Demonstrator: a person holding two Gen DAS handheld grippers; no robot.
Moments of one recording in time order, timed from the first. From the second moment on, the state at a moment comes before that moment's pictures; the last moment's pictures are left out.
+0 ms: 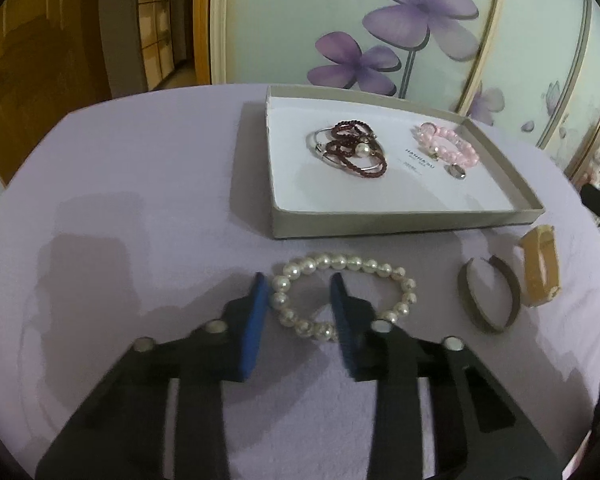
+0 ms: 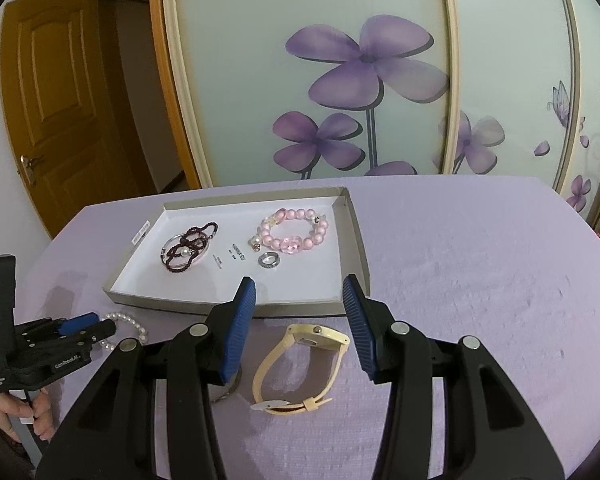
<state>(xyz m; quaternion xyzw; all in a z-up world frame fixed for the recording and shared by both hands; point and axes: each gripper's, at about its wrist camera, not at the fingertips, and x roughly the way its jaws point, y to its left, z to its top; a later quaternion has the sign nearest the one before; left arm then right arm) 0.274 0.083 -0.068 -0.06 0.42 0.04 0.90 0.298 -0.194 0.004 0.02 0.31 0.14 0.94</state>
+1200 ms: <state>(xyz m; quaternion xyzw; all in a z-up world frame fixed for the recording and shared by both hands) 0.227 0.115 0.038 -0.11 0.28 0.03 0.95 0.234 -0.085 -0.053 -0.11 0.39 0.34 0.85</state>
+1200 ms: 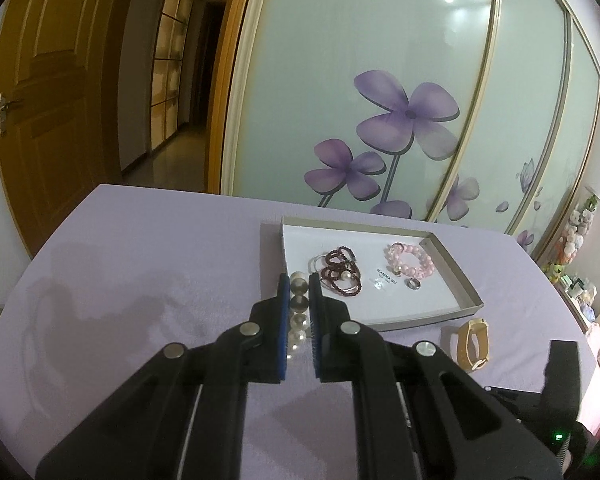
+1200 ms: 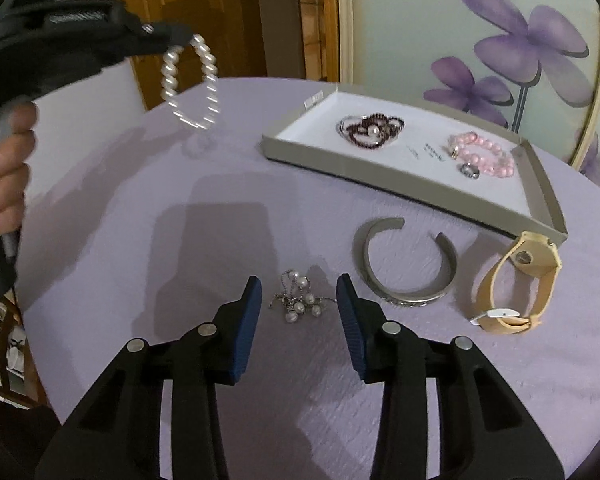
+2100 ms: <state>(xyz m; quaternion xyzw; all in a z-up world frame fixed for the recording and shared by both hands) 0.231 0.110 0.044 -0.11 0.28 0.02 0.95 0.226 -0.166 0.053 -0.03 0.27 0.31 0.91</state>
